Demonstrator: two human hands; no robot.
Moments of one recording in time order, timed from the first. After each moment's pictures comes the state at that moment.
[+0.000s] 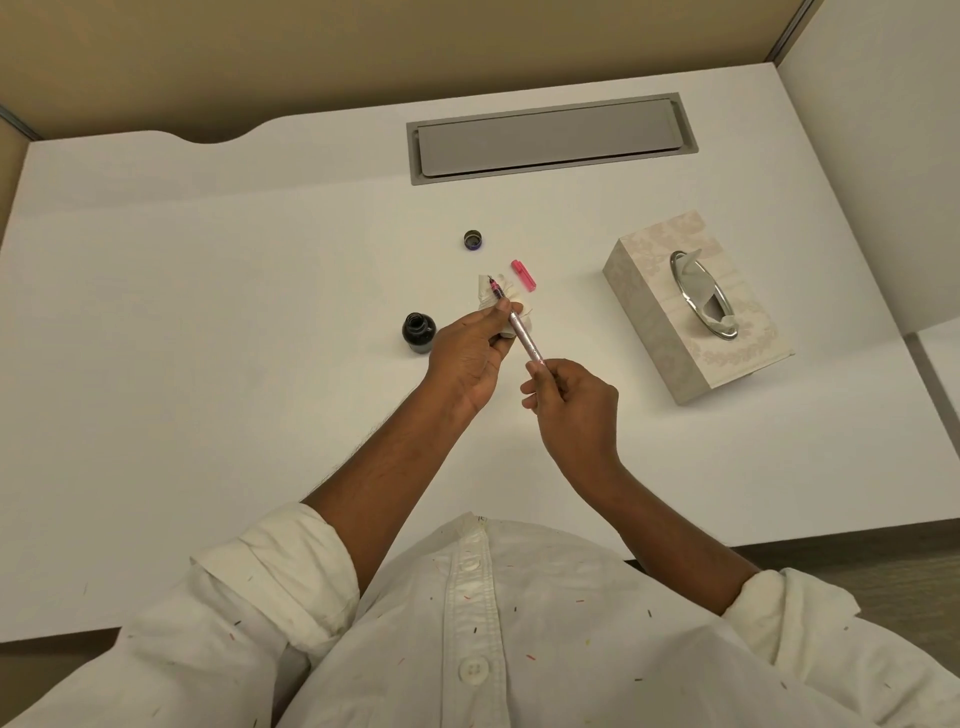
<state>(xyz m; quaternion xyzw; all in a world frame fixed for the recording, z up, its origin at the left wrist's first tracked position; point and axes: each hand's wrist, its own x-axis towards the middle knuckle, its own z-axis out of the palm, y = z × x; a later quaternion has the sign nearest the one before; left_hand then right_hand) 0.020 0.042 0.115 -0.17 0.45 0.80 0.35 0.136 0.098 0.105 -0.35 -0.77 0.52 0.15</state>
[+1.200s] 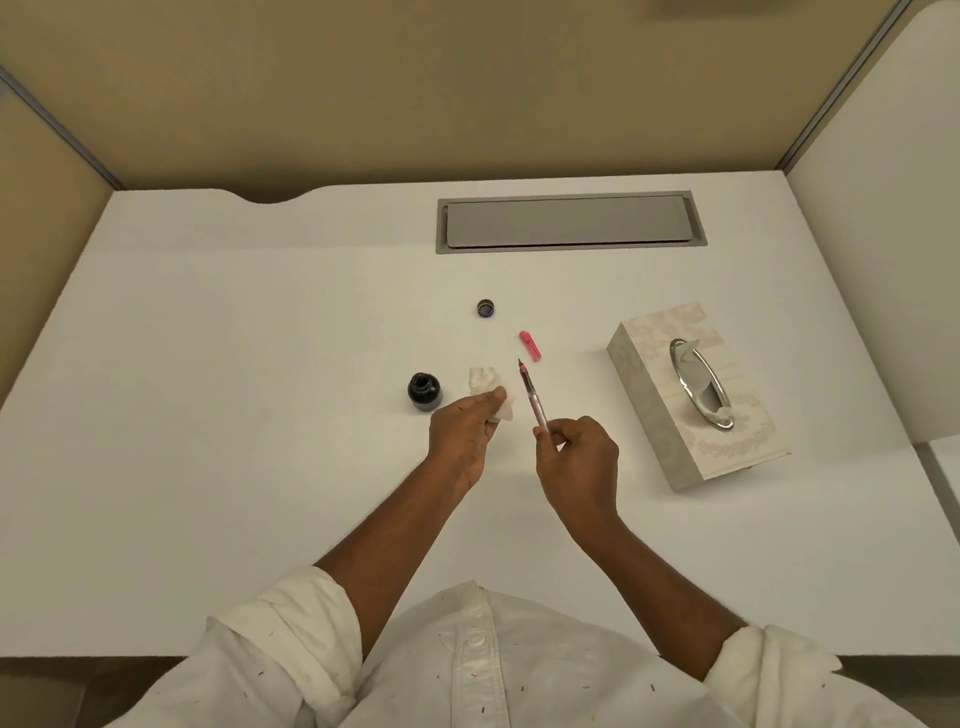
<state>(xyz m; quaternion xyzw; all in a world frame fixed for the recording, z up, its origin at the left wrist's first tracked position) 0.028 0.045 0.090 -0.24 0.52 0.77 0.29 0.121 0.138 0.082 -0.36 -0.83 0.40 0.13</state>
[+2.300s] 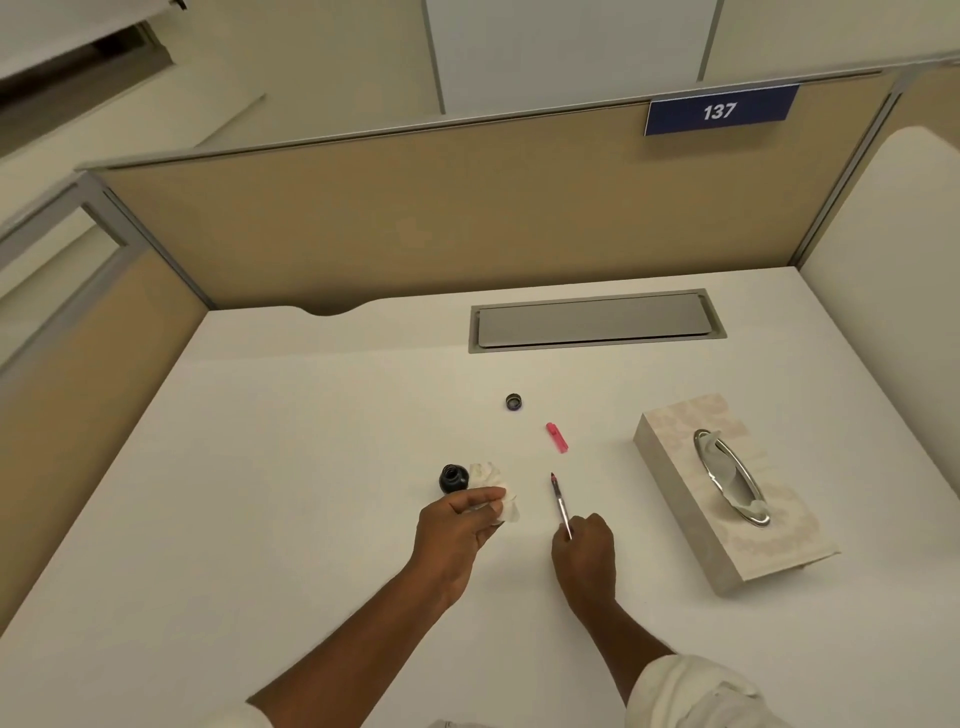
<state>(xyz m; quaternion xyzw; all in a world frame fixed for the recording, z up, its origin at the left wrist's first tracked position) 0.039 0.004 0.127 -0.15 0.60 0.74 0.26 0.092 0.143 -0.005 -0.35 -0.87 0.35 0.04</state>
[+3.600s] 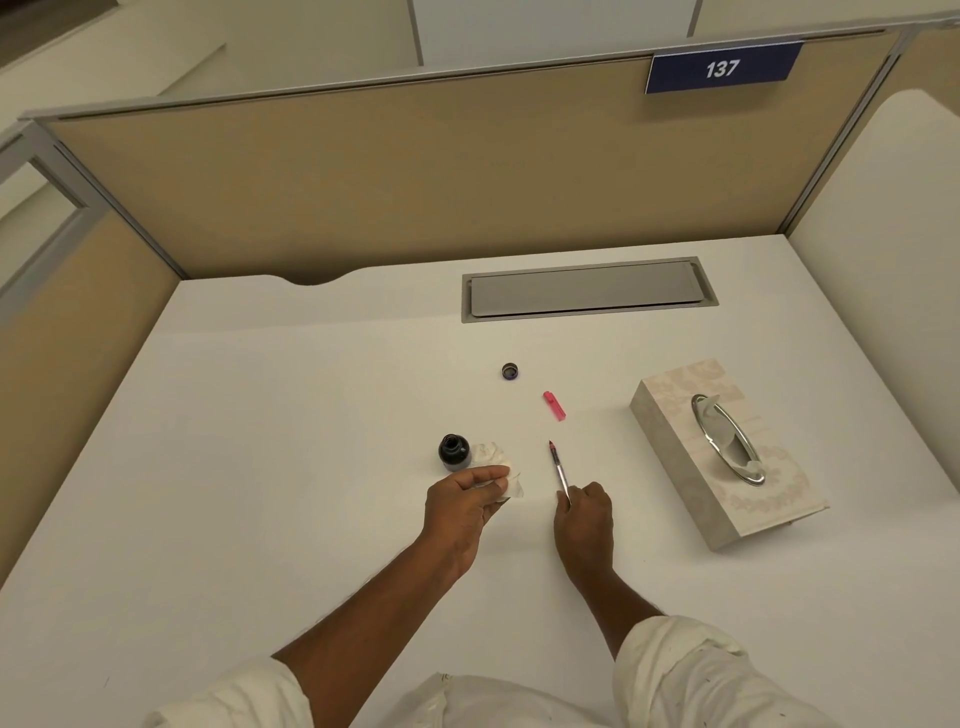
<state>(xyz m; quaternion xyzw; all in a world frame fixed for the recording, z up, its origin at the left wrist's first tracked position) 0.040 -0.002 0.110 -0.18 0.60 0.73 0.28 0.095 0.133 -0.022 -0.35 -0.89 0.28 0.07</state>
